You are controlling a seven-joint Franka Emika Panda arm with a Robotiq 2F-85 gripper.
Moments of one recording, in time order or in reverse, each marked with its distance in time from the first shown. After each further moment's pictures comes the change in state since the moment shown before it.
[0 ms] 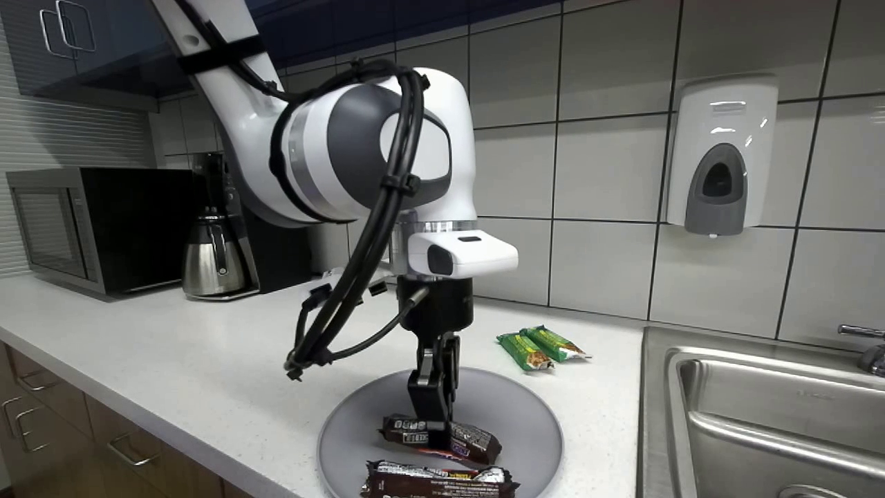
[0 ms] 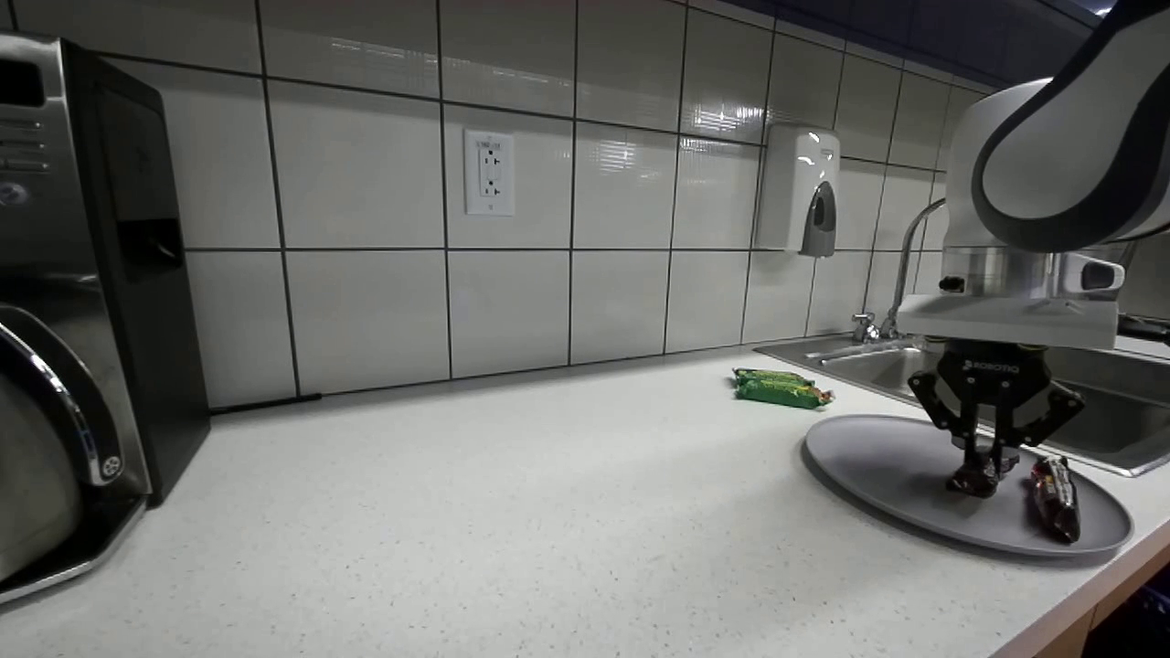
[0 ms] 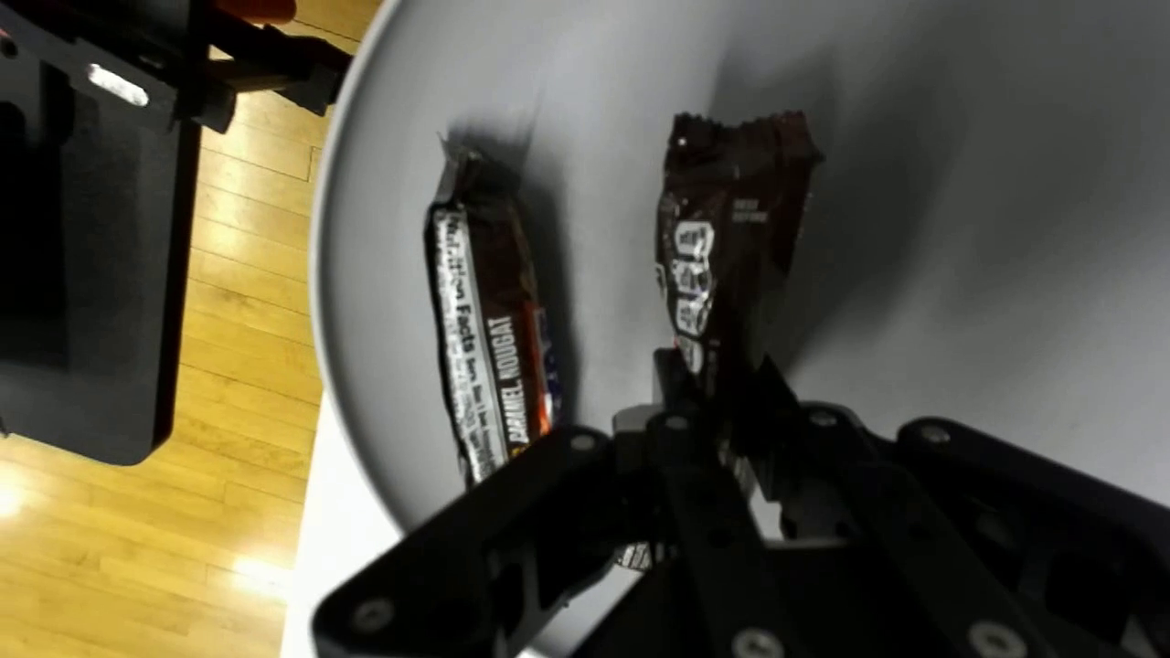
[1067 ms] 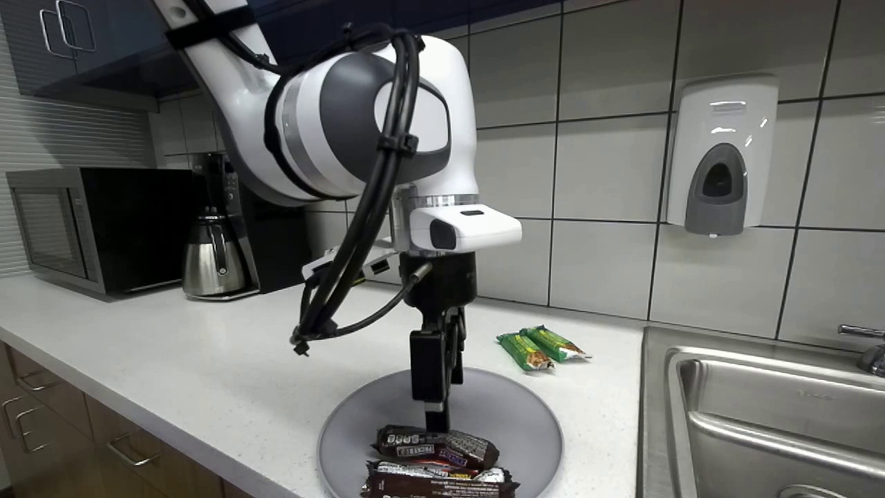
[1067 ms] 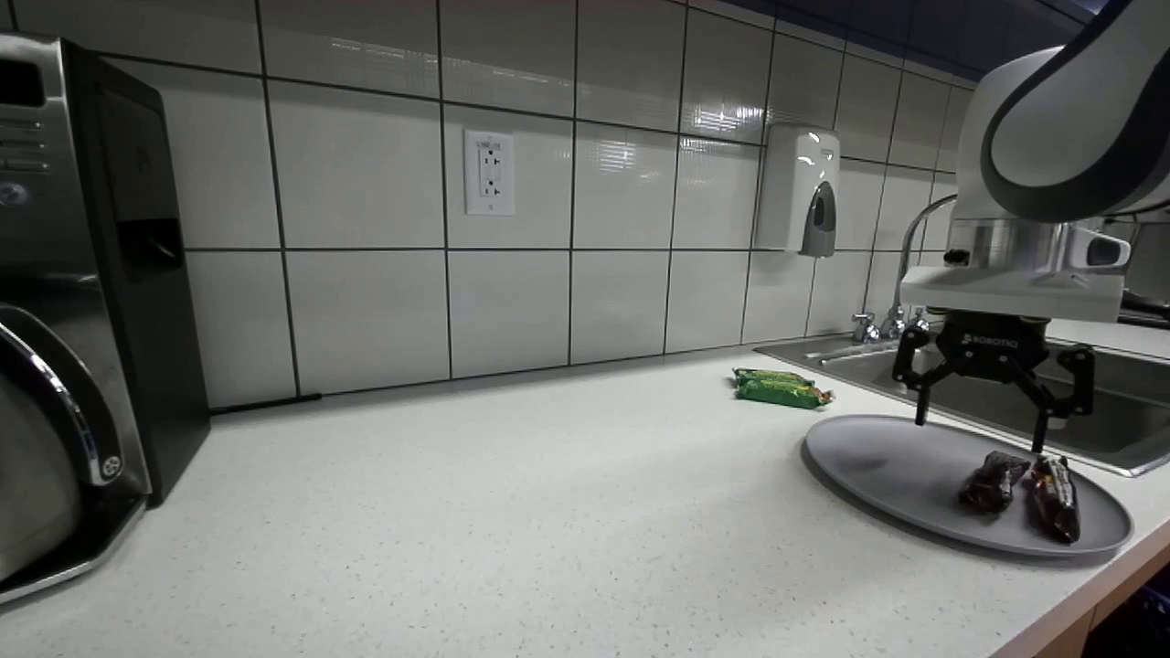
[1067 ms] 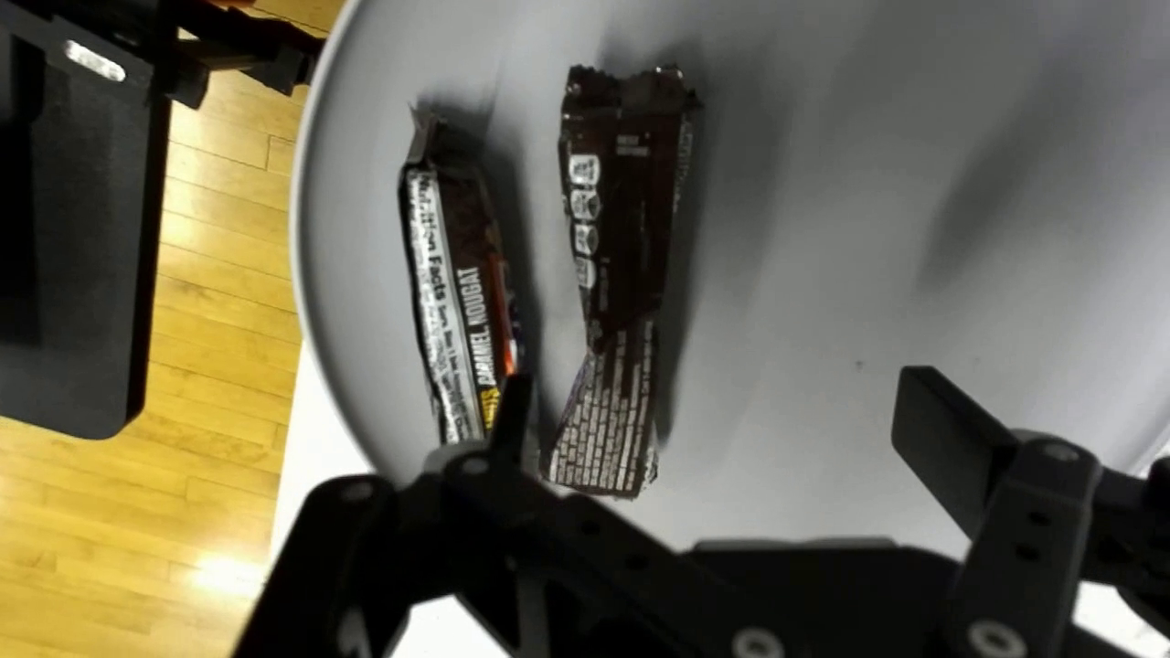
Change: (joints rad) arm -0.004 -0.061 0.001 -0.004 0.020 0.000 -0.025
